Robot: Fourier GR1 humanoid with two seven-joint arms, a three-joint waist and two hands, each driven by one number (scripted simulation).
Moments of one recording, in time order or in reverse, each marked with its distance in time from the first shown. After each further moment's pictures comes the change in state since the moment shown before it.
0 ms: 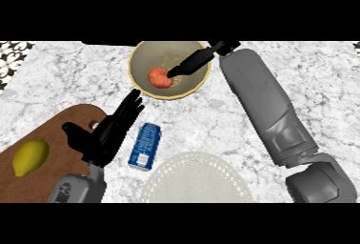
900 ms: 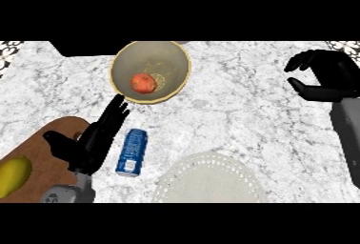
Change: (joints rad) left arm 0.079 0.016 0.051 -0.044 0.000 0.028 0.000; right arm 0.571 -0.384 -0.043 -0.400 -0.260 0.482 -0.110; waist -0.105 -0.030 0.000
